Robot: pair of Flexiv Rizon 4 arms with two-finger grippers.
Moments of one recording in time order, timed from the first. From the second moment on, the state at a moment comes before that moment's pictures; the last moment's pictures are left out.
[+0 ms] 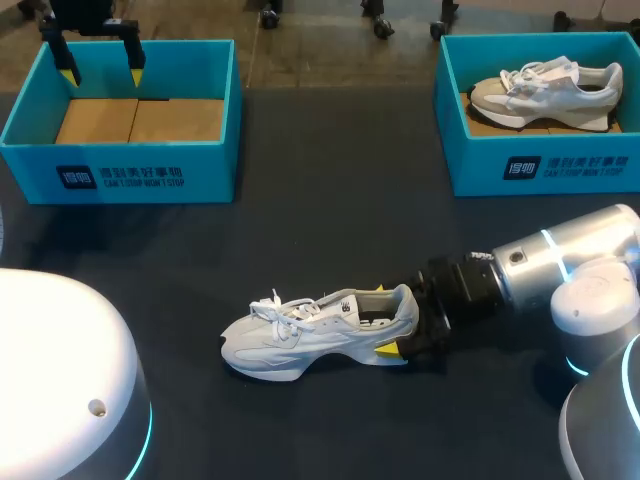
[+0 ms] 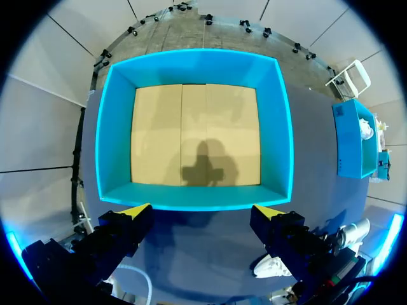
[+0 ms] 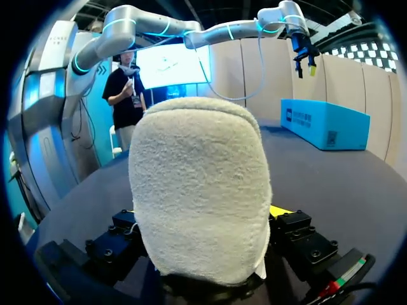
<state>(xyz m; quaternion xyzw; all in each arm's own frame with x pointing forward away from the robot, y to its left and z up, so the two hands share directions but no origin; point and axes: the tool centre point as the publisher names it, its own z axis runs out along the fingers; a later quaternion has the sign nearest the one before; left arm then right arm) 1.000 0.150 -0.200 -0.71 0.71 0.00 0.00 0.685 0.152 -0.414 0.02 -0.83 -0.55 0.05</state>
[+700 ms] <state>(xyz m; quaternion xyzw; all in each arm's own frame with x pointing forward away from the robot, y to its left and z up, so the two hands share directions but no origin) 1.000 0.150 -0.200 -0.71 0.71 0.00 0.00 0.684 0.153 -0.416 0.01 -0.83 -0.56 0.04</state>
